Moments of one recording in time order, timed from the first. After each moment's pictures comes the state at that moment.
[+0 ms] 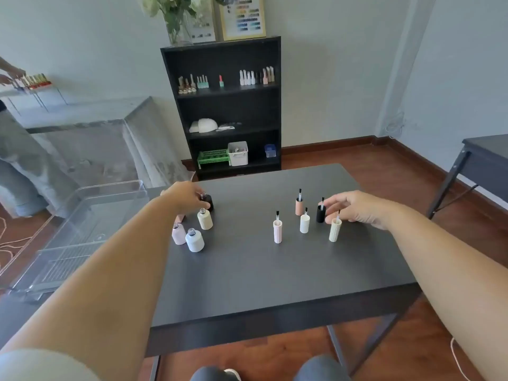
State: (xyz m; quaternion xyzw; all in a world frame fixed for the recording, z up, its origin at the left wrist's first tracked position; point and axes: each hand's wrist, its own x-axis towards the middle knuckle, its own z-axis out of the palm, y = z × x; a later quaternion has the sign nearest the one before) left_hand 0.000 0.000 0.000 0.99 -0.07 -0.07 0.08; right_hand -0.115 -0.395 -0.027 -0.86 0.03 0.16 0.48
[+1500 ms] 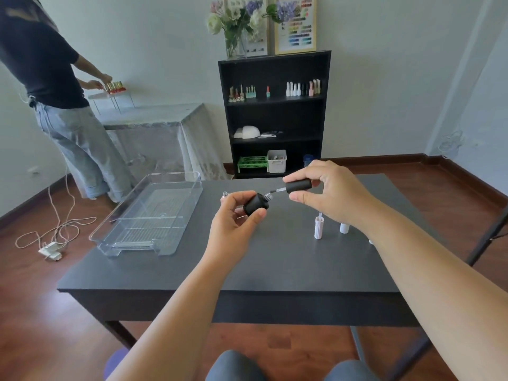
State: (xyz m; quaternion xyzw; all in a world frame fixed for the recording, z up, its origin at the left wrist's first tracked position) left_hand -0.189 -0.016 -0.011 0.73 -0.11 0.16 0.66; right_hand -0.173 -0.231 0.059 -0.88 -0.25 -0.19 0.35
